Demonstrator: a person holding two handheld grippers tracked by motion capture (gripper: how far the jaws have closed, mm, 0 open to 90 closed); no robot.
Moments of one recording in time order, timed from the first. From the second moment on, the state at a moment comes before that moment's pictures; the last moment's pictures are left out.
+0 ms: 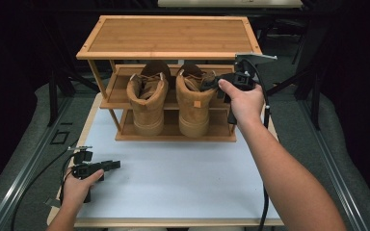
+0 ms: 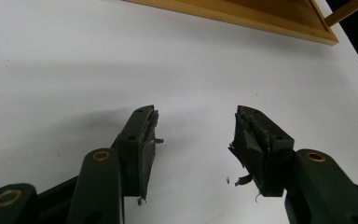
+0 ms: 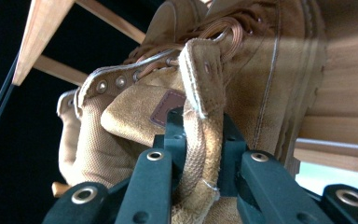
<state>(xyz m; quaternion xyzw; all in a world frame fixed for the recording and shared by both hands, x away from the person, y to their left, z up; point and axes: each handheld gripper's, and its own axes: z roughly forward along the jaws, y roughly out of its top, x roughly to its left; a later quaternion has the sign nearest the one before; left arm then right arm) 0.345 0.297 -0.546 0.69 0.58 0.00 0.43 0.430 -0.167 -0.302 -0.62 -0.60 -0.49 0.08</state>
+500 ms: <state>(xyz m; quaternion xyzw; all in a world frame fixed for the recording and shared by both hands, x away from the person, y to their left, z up) 0.345 0.297 -0.545 0.69 0.58 0.00 0.43 0.432 -0.151 -0.312 -0.61 -0.60 -0.51 0.07</state>
